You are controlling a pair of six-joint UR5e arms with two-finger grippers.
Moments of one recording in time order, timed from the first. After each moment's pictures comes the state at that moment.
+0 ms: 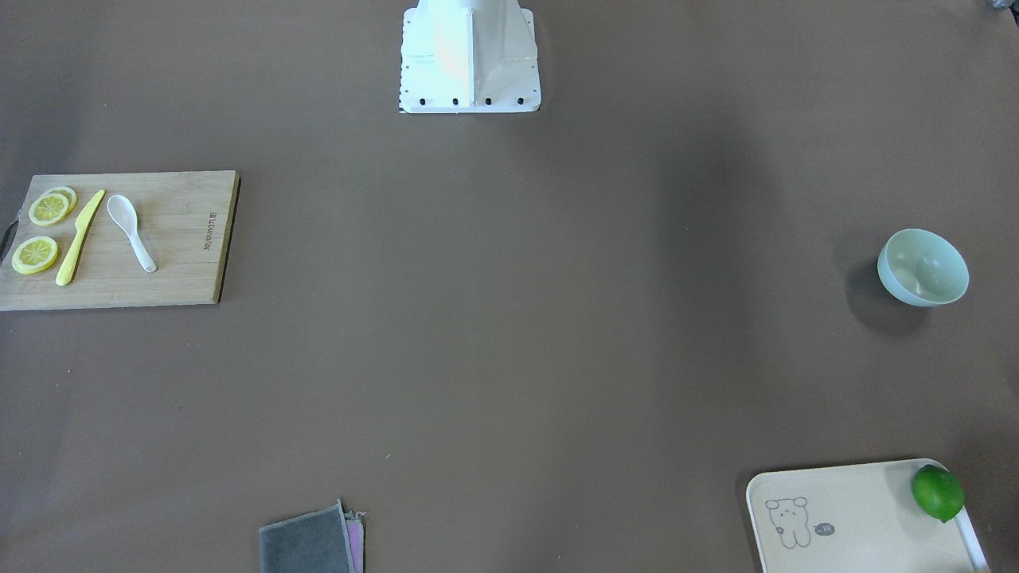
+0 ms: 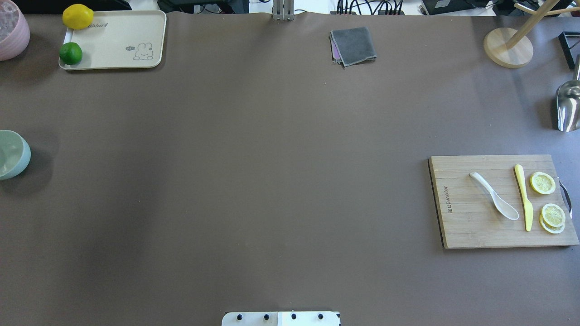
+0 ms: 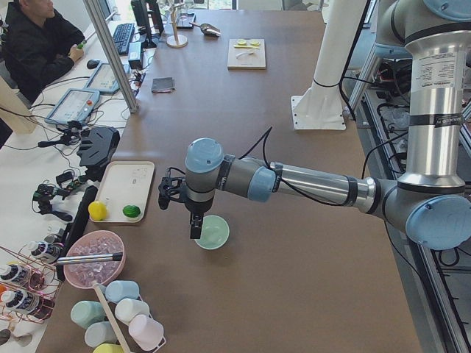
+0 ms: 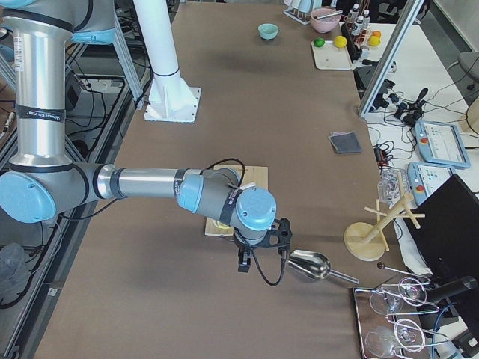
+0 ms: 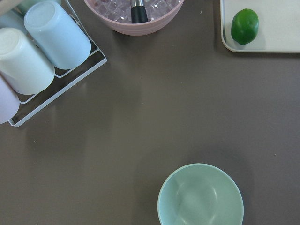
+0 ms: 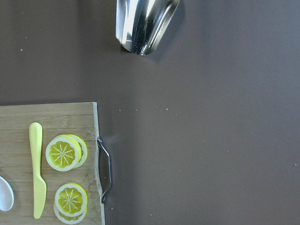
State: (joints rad) left arm -1.56 -1.51 -1.79 -1.70 -2.30 -0.27; right arm 1.72 -1.65 1.71 -1.89 2.42 -0.25
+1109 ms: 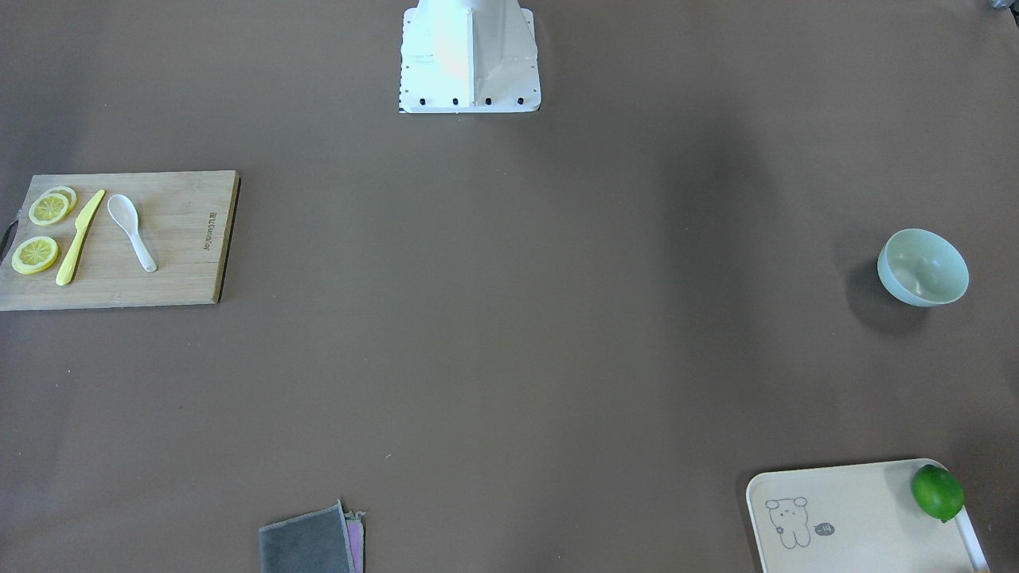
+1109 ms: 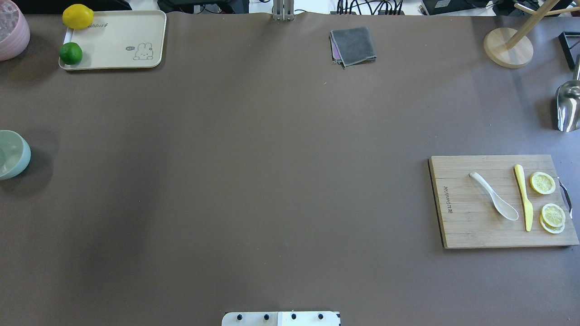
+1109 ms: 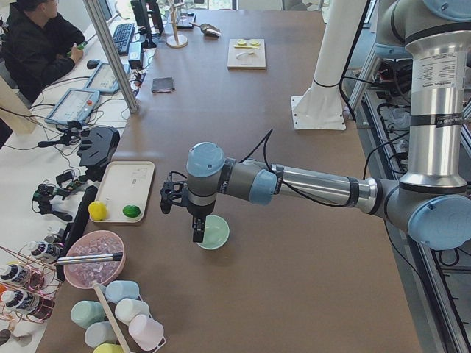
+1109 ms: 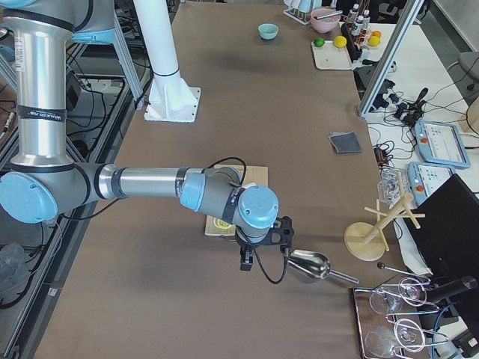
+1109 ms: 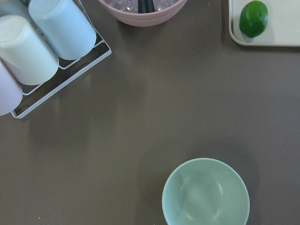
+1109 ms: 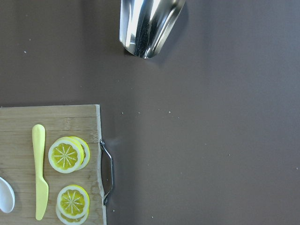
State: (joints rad) left arm -1.56 -1.51 -1.78 -1.69 -2.30 -0.27; right arm 1.71 -1.65 1.71 -1.89 2.42 -0.25
